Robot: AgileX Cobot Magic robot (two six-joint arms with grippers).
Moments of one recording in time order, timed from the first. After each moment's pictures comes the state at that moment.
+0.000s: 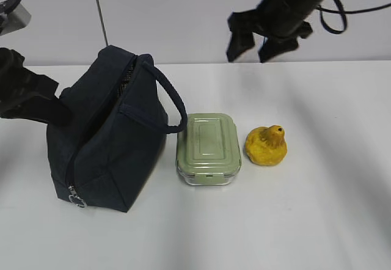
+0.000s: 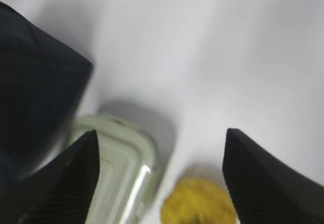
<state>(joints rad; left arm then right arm) -0.10 1.47 -1.00 -0.63 0.85 0.56 0.20 2.06 -1.87 0.31 1.04 -0.16</state>
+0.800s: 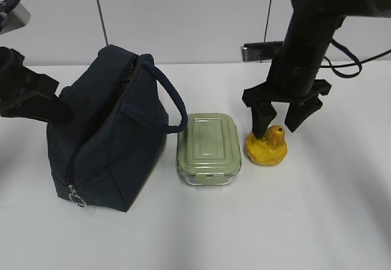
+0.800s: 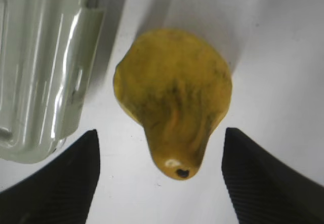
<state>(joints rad) -0.10 1.47 -1.00 -0.63 0.84 0.56 0.26 2.08 -1.68 0.14 1.22 -0.10</state>
